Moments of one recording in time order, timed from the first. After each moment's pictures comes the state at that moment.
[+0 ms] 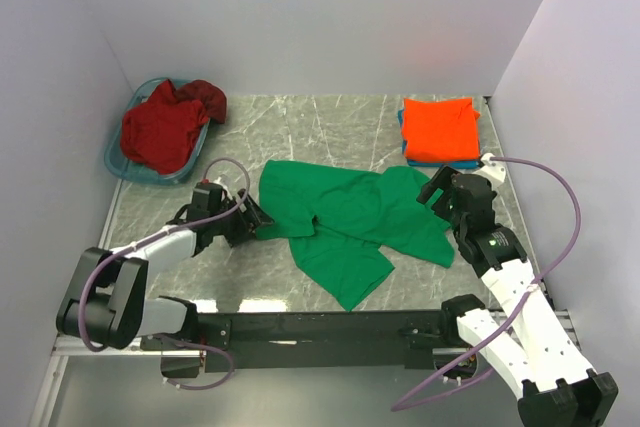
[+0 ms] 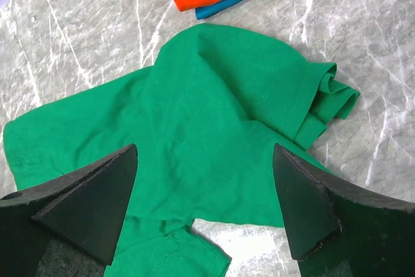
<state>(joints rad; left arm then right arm) -0.26 1.28 0.45 0.02 0.34 -0.85 0.25 0.73 0.71 -0.52 0.36 0.63</state>
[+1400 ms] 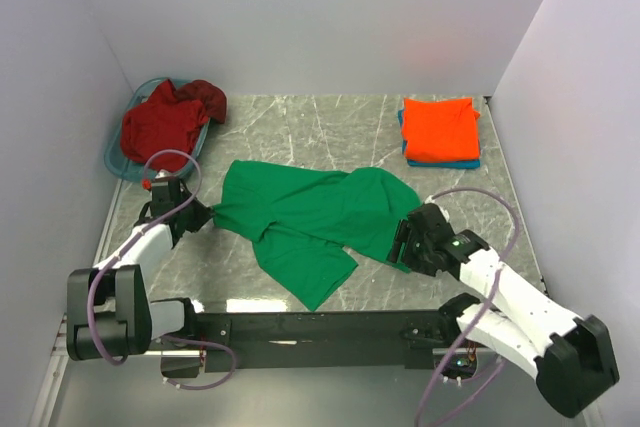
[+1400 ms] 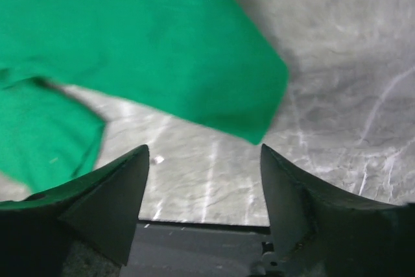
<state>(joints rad) 0.09 1.23 0.50 -0.09 0.11 -0.80 0.49 0.86 0.51 -0.72 0.06 0.78</state>
